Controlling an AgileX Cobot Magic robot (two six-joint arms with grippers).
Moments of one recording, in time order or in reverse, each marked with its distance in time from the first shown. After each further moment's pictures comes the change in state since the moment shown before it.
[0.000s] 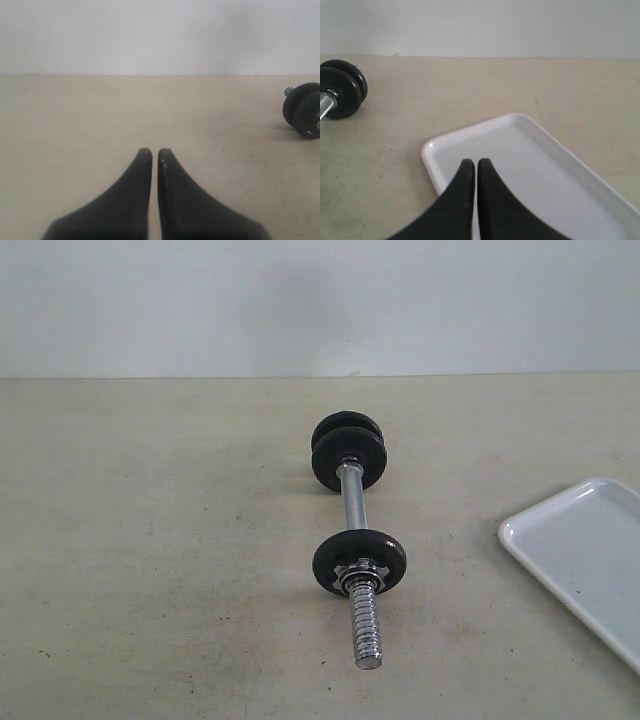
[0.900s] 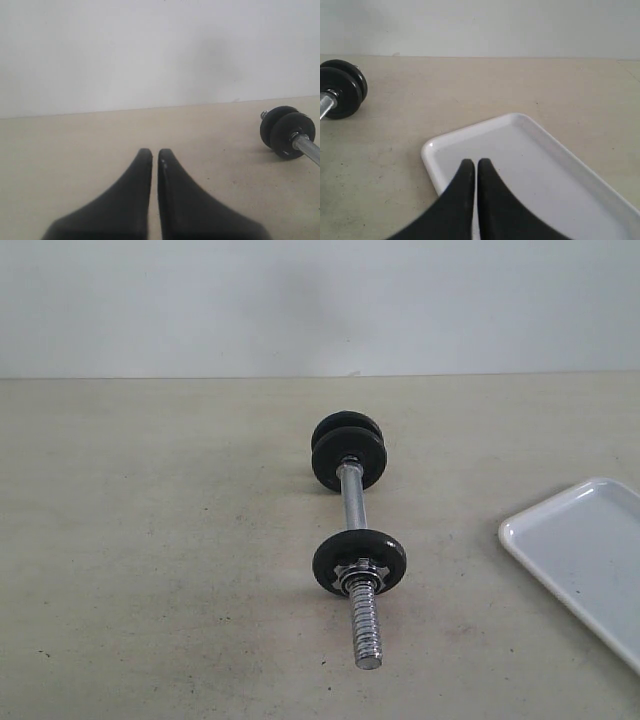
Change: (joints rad) left arm 0.000 -0.162 0.000 0.008 0.063 0.021; right arm 0.000 0.000 0.000 0.000 0.001 0.000
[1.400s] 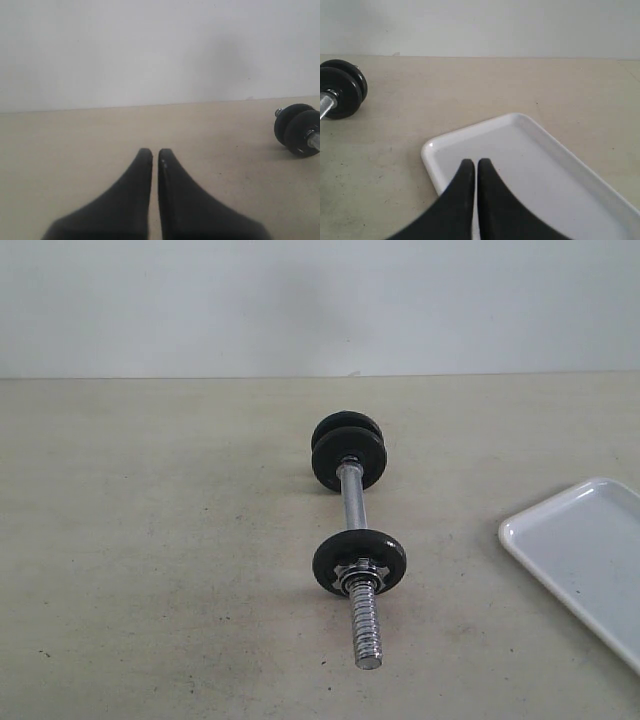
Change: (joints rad) left arm 0.000 -0.073 0.000 0.476 0.021 -0.487; right arm 0.000 0.000 0.000 0.000 0.000 0.000
